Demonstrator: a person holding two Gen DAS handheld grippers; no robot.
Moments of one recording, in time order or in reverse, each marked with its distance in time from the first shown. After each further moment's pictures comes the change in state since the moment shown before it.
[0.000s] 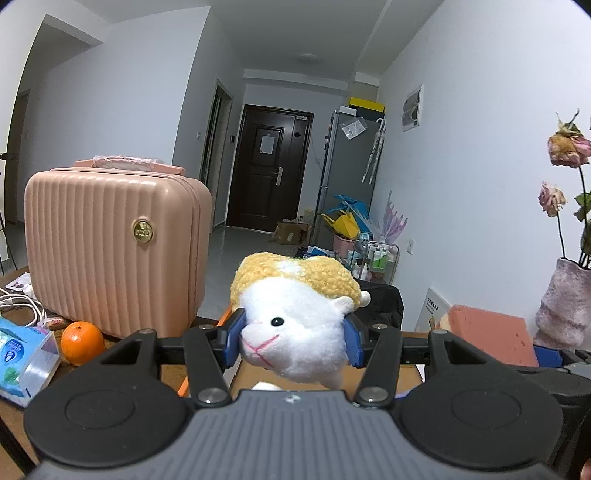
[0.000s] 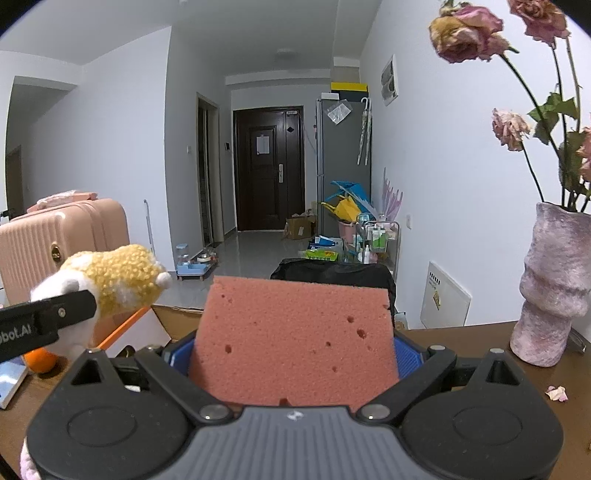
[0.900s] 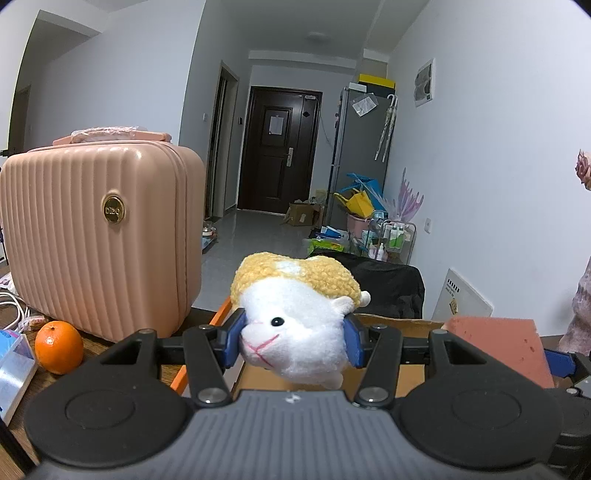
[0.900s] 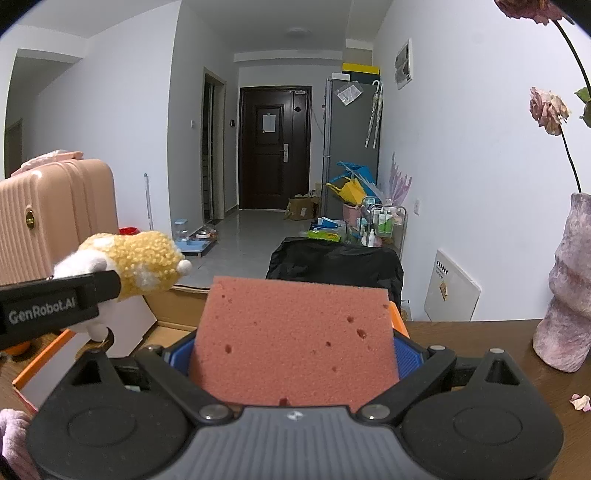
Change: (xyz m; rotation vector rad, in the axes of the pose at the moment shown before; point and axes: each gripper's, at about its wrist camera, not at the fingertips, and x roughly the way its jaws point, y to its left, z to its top) left arm 0.069 -0.007 -0.009 0.027 0.066 0.049; right arm 0.059 0.014 -0.007 -0.041 0.068 -0.003
